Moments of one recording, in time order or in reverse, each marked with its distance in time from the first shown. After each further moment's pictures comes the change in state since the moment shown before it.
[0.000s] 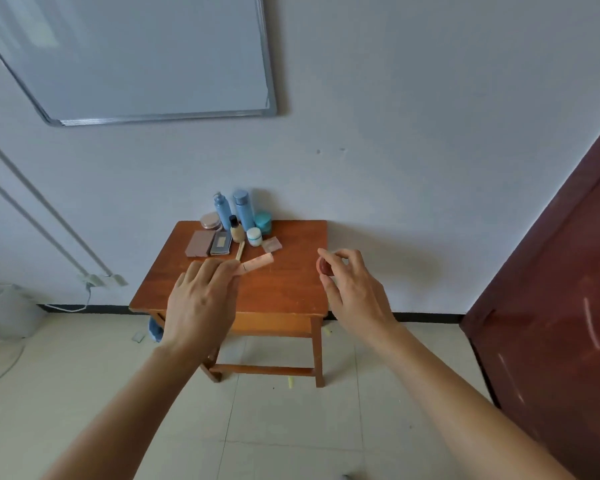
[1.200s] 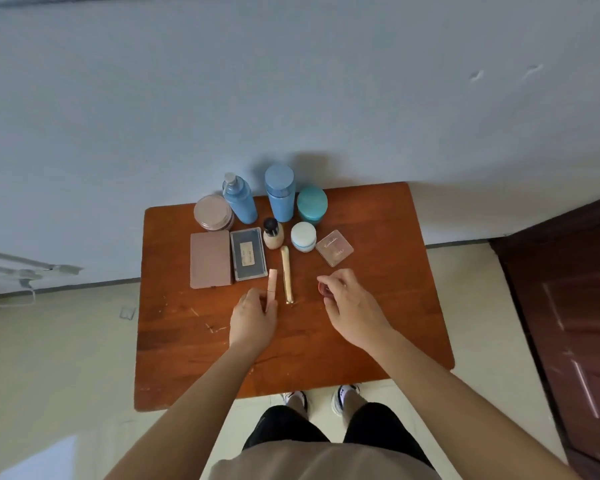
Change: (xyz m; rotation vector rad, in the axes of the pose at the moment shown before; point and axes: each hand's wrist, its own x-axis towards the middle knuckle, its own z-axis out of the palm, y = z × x) left_hand 0.084 -0.294 0.352 -0.393 -0.882 -0.725; right_hand 0.217 0.031 0.360 0.008 -0.541 0.418
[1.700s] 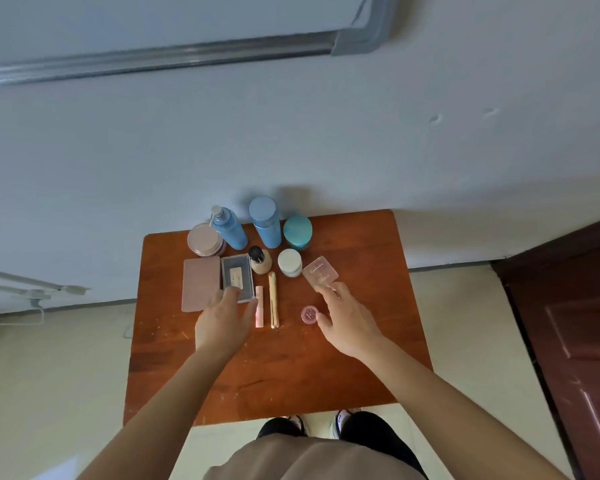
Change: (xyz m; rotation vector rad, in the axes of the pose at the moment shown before) left_hand 0.009 0.037 -0.045 0.286 0.110 0.064; right_hand 0.013 0.013 -0.037 0.001 -0.093 0.036
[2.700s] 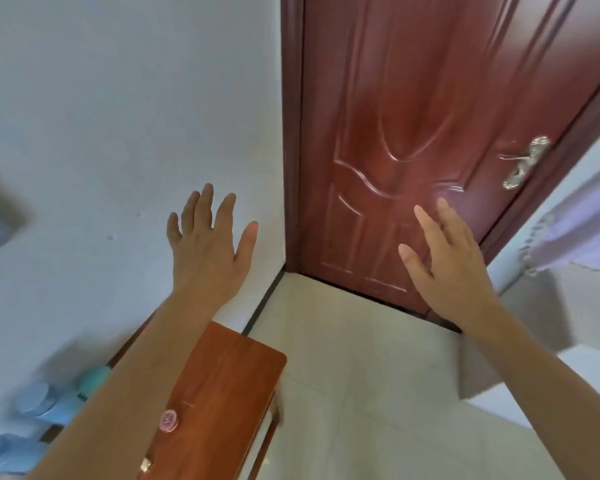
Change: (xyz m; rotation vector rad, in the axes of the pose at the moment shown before) left_hand -0.182 0.298 -0.128 -0.081 0.268 1.450; right_hand -0.441 0.001 -0.143 -0.257 1.149 0.966
